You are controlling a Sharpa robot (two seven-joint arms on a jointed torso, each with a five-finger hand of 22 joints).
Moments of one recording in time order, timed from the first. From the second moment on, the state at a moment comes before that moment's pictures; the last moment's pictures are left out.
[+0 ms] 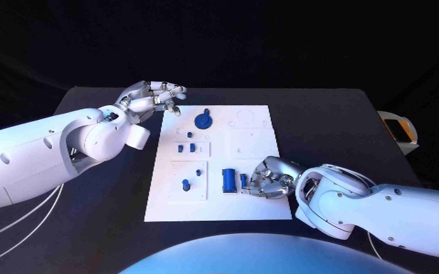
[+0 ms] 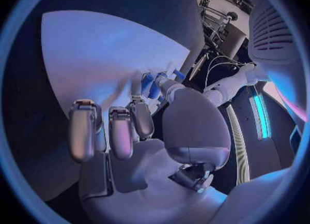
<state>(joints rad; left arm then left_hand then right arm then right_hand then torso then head) 1.14 -0.93 -0.03 1.51 -0.11 -0.10 0.28 1.43 -0.18 0.25 0.28 0.23 0.84 0.19 0.35 0.23 0.80 0.13 0.68 0.17 1.03 0.06 1.09 0.47 0.17 0.92 0.16 0.81 0.59 0.96 -0.97 -0.18 1.90 -1.23 -0.40 -0.43 1.03 -0.21 0.37 0.24 0.22 1.00 0.06 0.40 0.76 1.44 -0.01 1.29 1.31 1.46 -0.07 1.54 1.31 0.05 1.47 0.04 1.38 1.31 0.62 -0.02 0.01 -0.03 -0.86</state>
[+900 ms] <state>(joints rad) 1.14 -0.93 -0.03 1.51 -0.11 -0.10 0.28 1.43 -0.18 0.25 0.28 0.23 0.84 0.19 0.35 0.23 0.80 0.13 0.68 0.17 1.03 0.06 1.09 0.47 0.17 0.92 0.16 0.81 0.59 0.96 -0.94 -0.18 1.86 -1.24 -0.39 -0.43 1.10 -0.19 0.36 0.23 0.20 1.01 0.06 0.40 0.76 1.44 -0.02 1.30 1.31 1.46 -0.07 1.54 1.31 0.05 1.47 0.04 1.38 1.31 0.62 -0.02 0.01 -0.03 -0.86</state>
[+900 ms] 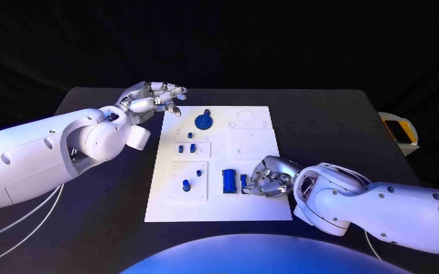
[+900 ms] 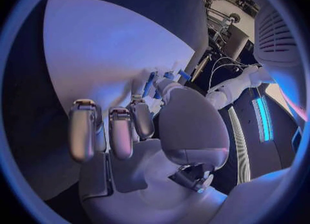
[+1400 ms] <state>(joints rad) 1.14 -0.93 -0.03 1.51 -0.11 -0.10 0.29 1.43 -0.18 0.25 0.28 0.23 0.84 0.19 0.35 0.23 0.80 0.13 0.68 0.17 1.03 0.06 1.09 0.47 0.17 0.92 0.16 0.81 0.59 1.01 -0.98 -0.17 1.85 -1.08 -0.48 -0.20 1.15 -0.18 0.34 0.23 0.22 0.95 0.09 0.35 0.74 1.44 0.01 1.30 1.31 1.47 -0.06 1.53 1.31 0.05 1.47 0.04 1.29 1.31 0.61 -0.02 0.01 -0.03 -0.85</state>
